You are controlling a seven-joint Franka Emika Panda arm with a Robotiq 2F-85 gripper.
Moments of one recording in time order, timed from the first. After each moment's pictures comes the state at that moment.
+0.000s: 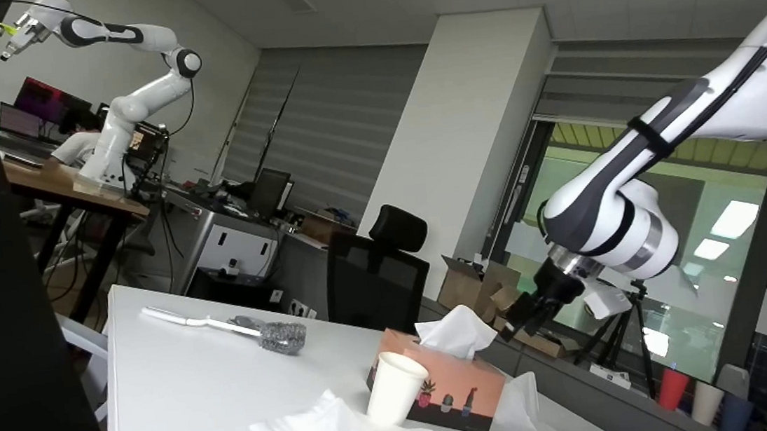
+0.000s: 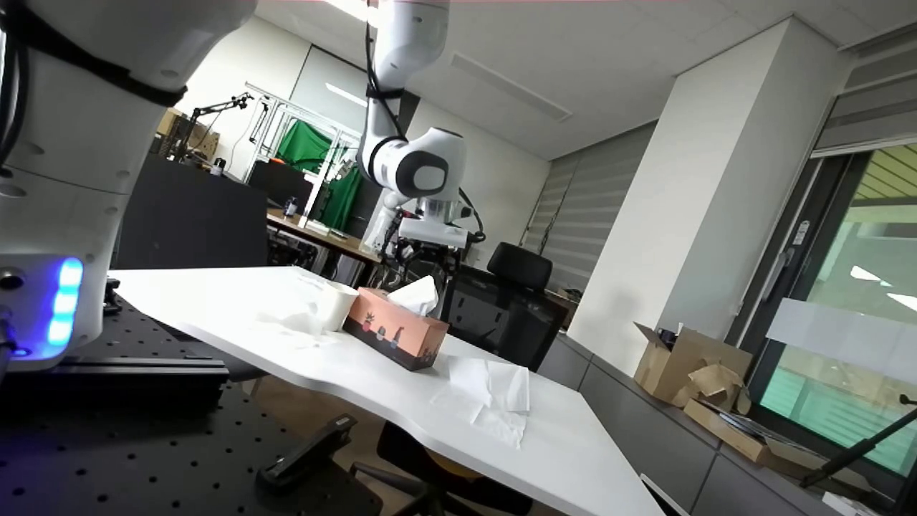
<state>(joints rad) -0.04 0.34 -0.04 -2.27 0.25 3.07 -0.77</state>
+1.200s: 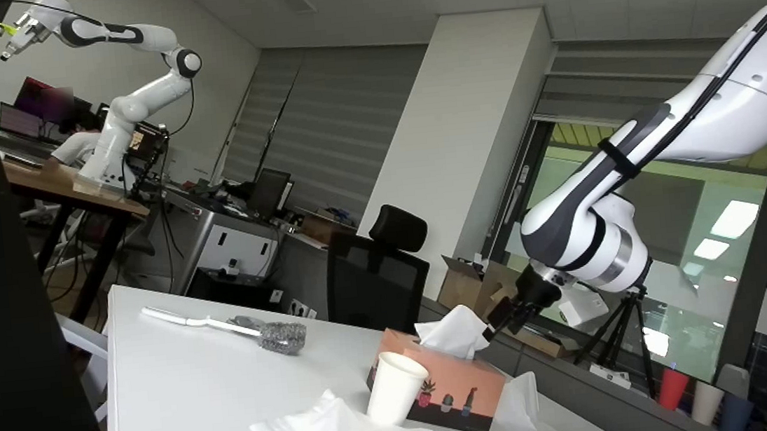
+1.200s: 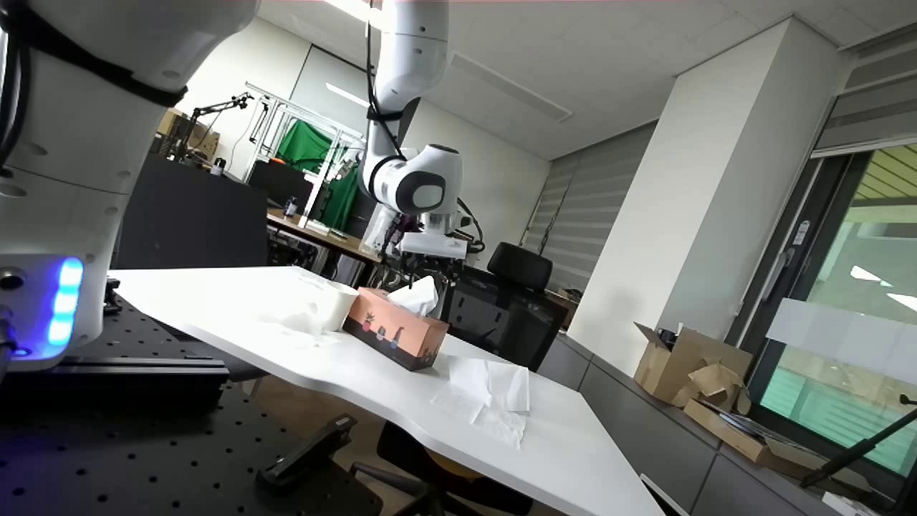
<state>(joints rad) -0.01 0.46 -0.05 -2.16 0.25 3.15 -0.76</state>
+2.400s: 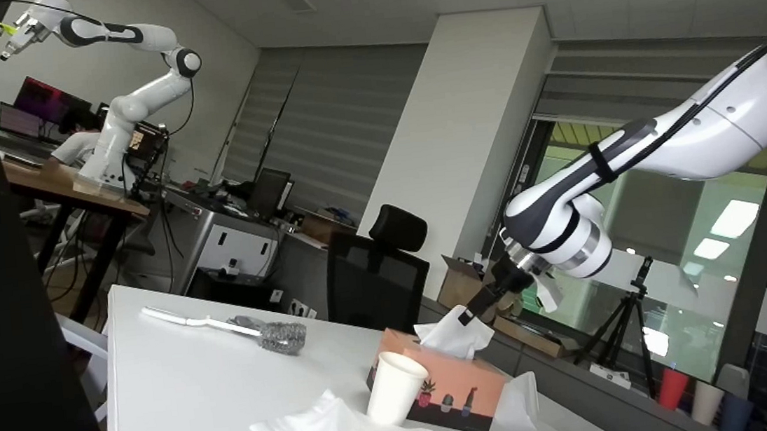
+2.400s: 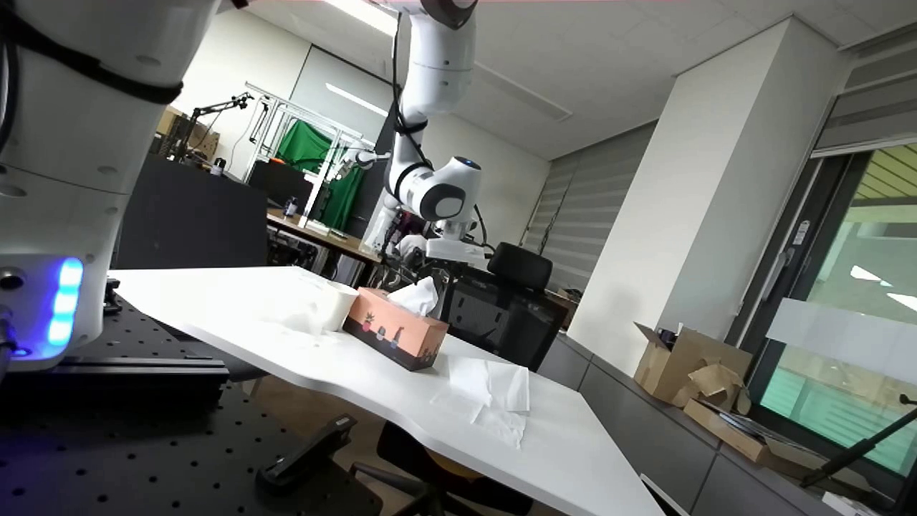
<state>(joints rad) -0.29 0.62 0.25 -1.88 0.16 2.97 -1.01</state>
